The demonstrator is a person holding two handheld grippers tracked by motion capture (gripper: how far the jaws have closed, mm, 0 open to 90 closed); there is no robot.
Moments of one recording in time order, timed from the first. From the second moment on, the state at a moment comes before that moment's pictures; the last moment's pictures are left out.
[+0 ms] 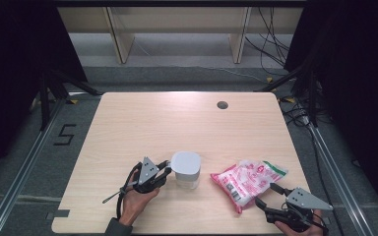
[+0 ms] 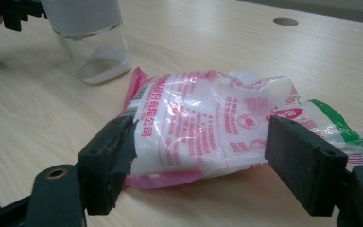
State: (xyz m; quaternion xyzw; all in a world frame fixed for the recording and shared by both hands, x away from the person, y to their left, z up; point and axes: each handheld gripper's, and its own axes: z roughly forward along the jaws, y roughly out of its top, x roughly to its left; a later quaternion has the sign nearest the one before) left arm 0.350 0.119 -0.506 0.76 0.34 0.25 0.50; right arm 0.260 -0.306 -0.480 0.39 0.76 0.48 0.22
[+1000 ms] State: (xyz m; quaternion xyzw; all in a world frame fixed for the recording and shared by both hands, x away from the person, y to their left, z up) left arm 0.329 0.133 -0.494 0.78 0.27 0.23 0.51; right arm 0.260 -0.303 -0.481 0.38 0.76 0.47 0.21
